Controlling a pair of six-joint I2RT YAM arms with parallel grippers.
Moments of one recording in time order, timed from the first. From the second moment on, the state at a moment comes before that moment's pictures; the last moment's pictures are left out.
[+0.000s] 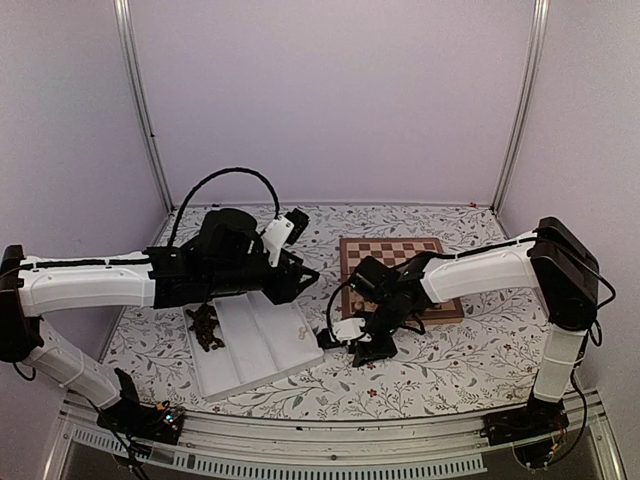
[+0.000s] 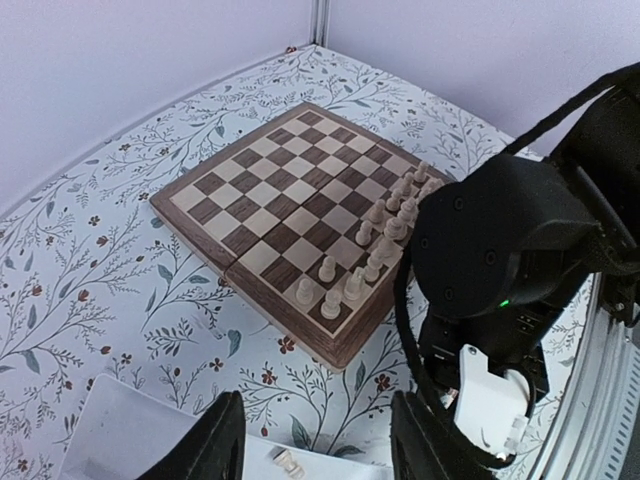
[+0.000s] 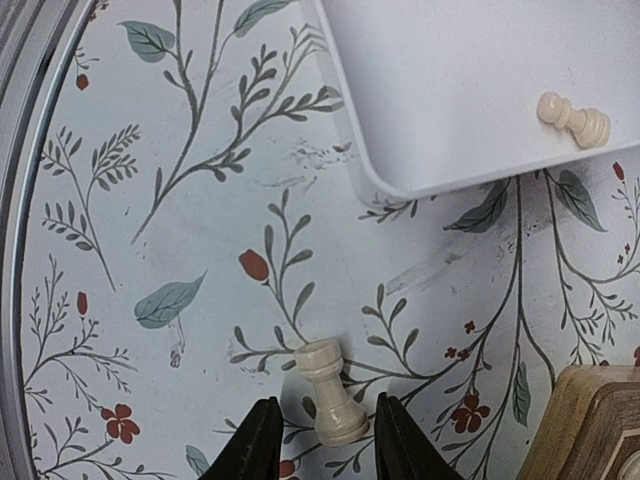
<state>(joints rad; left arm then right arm) -0.95 1.38 0.95 -0.04 -0.06 -0.12 0.97 1.89 1.17 -0.54 -0.33 -0.79</state>
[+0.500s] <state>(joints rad) -0.95 1.38 0.95 -0.04 -0.03 -0.12 0.97 1.90 1.17 -0.56 -0.31 -0.78</state>
